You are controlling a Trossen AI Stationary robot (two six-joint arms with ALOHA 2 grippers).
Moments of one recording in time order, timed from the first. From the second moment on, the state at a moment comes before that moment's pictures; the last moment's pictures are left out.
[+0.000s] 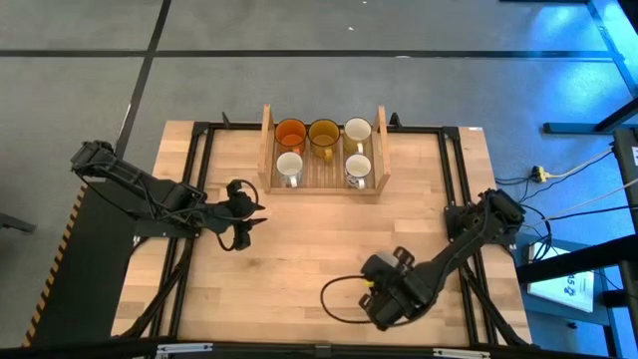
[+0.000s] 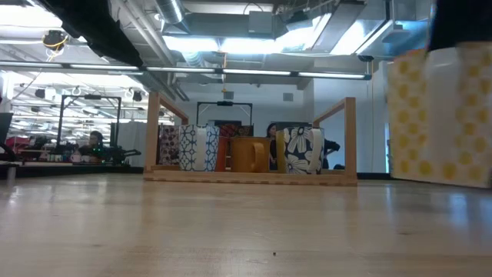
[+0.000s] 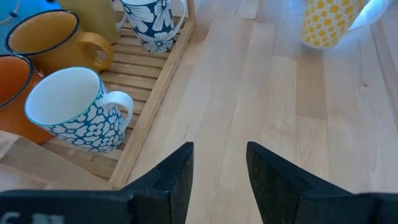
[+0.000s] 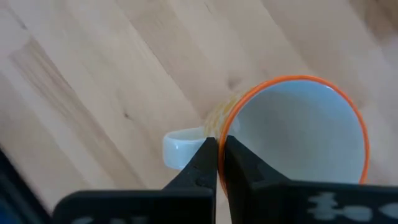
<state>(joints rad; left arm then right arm) -0.40 0.92 0.69 -0.50 -0.56 -0.41 0.69 1.89 1.59 -1.21 0.36 1.32</state>
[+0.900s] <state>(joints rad) -0.40 0.92 0.69 -0.50 -0.56 -0.41 0.42 1.88 1.58 -0.97 0.23 0.43</state>
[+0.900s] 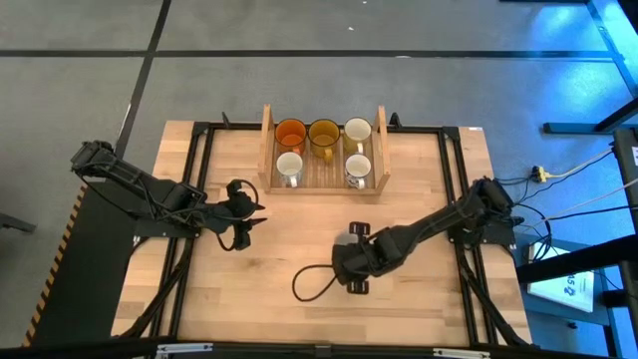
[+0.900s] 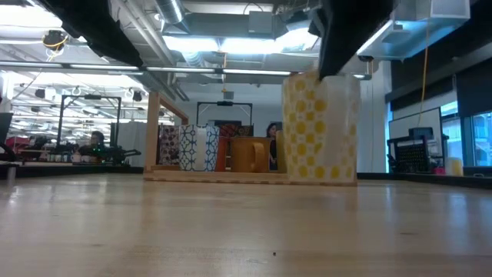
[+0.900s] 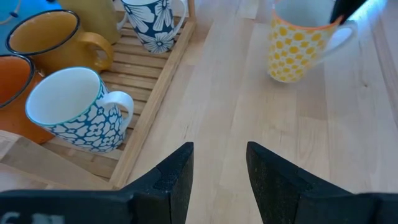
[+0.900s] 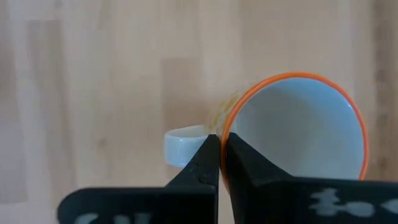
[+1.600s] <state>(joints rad) -0.40 0.92 0.69 -0.50 -0.56 -0.41 0.07 1.88 1.68 -0.92 0.28 -0.06</state>
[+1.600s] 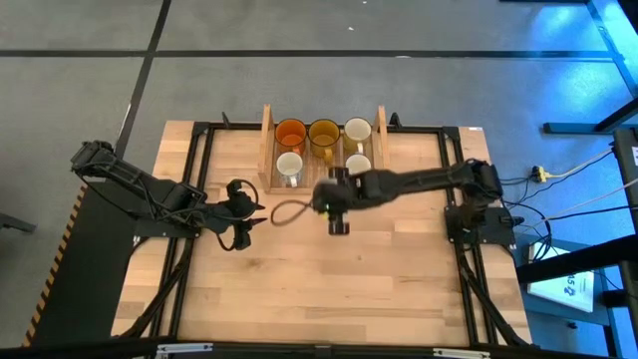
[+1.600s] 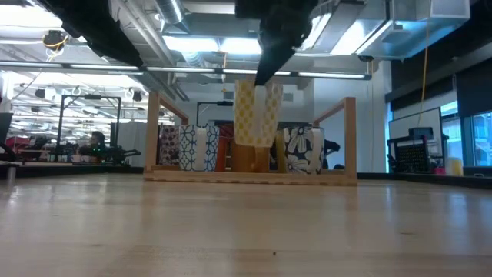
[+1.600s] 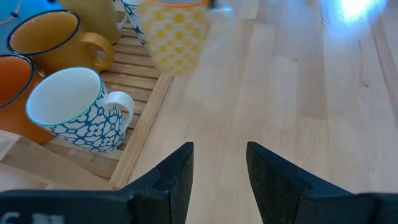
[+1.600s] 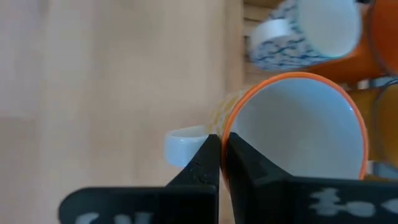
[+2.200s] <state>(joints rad) -0.40 0.92 0.69 -0.42 -0.59 -0.44 -0.21 1.97 1.68 -0.85 0.08 -0.37</state>
